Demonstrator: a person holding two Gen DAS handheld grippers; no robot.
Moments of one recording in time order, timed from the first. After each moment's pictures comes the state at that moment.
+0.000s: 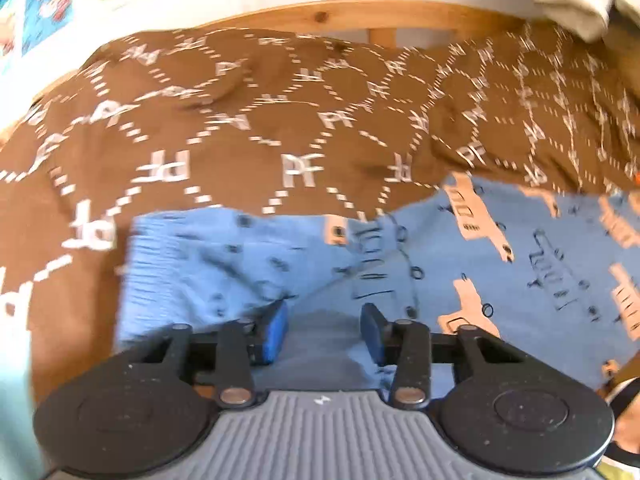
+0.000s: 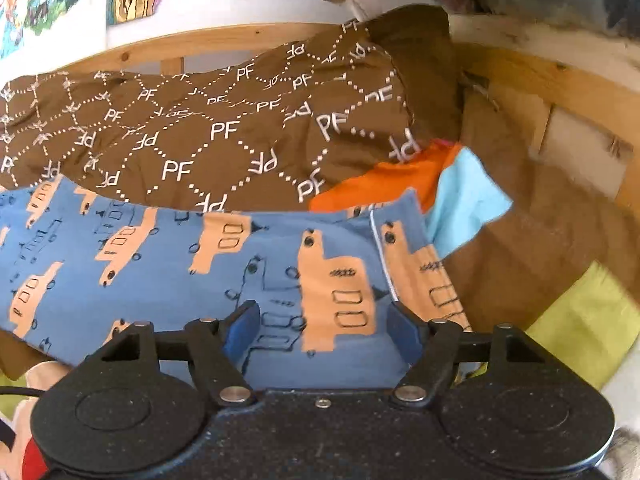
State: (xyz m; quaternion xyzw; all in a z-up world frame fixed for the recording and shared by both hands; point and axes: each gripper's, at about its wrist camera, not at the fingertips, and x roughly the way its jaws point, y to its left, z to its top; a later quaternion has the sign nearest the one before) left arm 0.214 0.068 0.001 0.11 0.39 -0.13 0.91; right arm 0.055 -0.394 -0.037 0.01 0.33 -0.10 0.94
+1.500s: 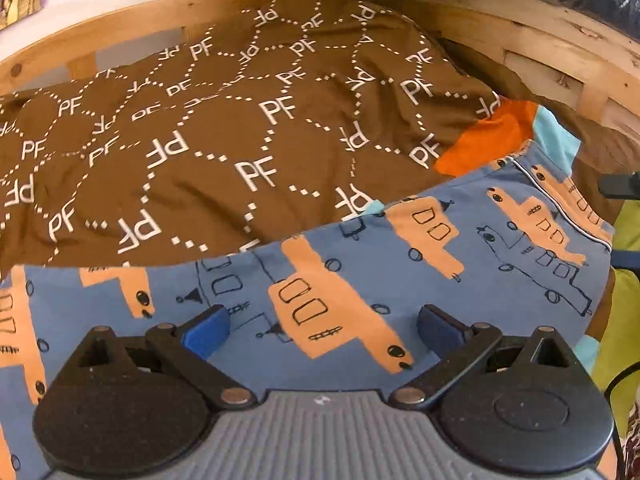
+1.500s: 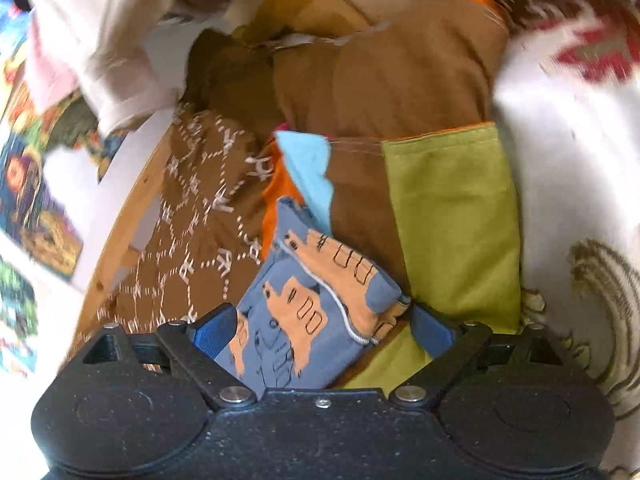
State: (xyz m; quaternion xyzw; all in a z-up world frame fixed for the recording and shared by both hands) left arm 0.194 -0.217 -0.054 0.12 0.36 -0.34 0.86; right arm 0.007 -0.480 -0.052 0.48 0.25 -0.15 0.83
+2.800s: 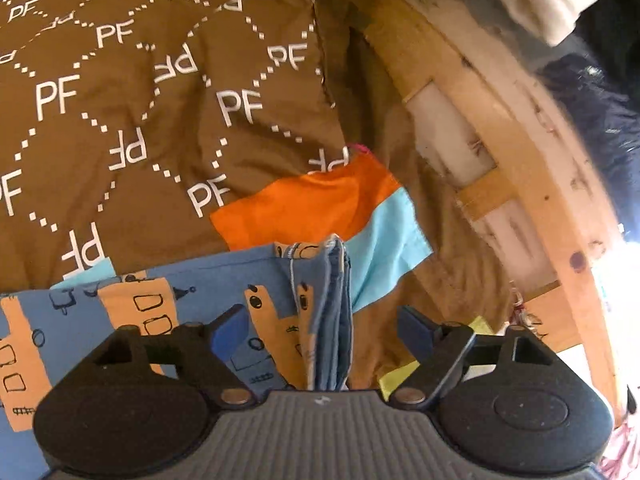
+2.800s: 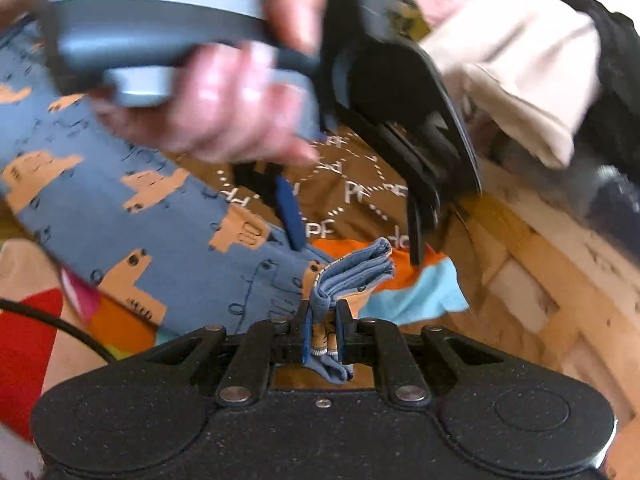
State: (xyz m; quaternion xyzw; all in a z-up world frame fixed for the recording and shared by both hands) left arm 0.223 -0.341 -0.004 -0.06 0.54 -0.45 0.71; right arm 0.031 -0.311 -0.058 -0.27 0.25 -0.14 0.92
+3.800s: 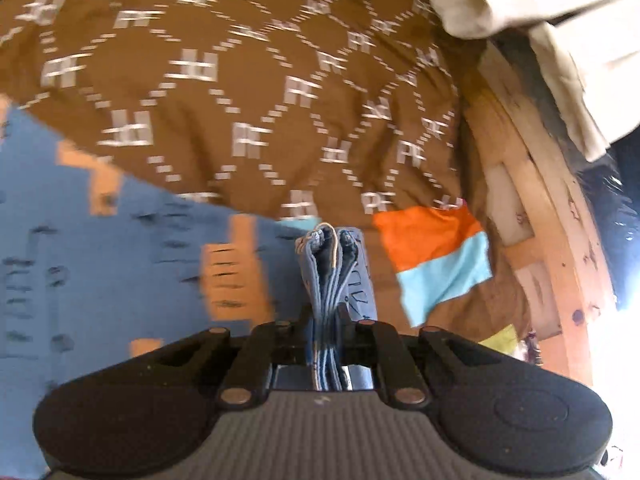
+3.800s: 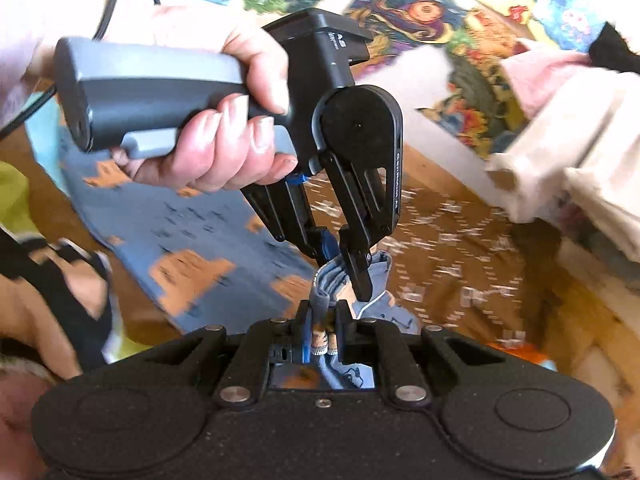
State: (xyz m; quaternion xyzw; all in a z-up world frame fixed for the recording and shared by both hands) left arm 0.231 -0.168 -0.012 -0.18 0.54 -0.35 0.74; right arm 0.020 -0.233 -0.037 -0.26 0.19 0.04 0.95
